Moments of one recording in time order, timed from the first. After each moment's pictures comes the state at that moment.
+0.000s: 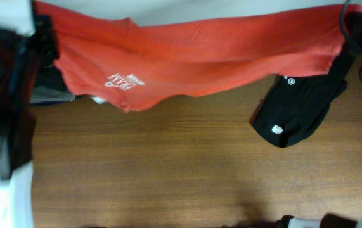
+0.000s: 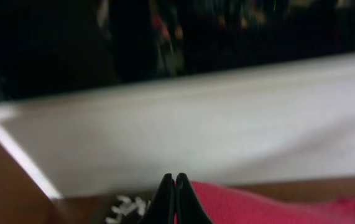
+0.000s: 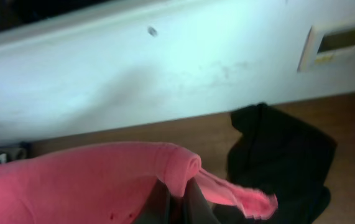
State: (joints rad) left arm 0.01 1.33 1.90 -0.66 -0.05 0.14; right arm -0.31 1.50 2.12 -1.09 -0.36 0.06
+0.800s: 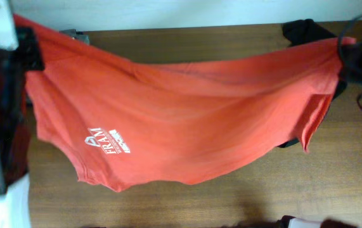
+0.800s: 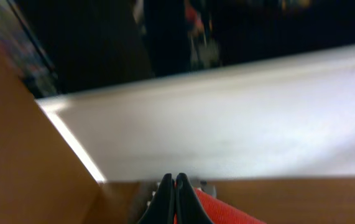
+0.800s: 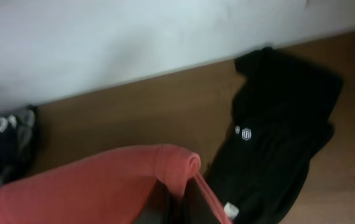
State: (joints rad) left arm 0.01 1.32 1.91 -0.72 -0.19 0.21; right arm -0.31 1.49 2.13 -1.35 -0.36 0.06
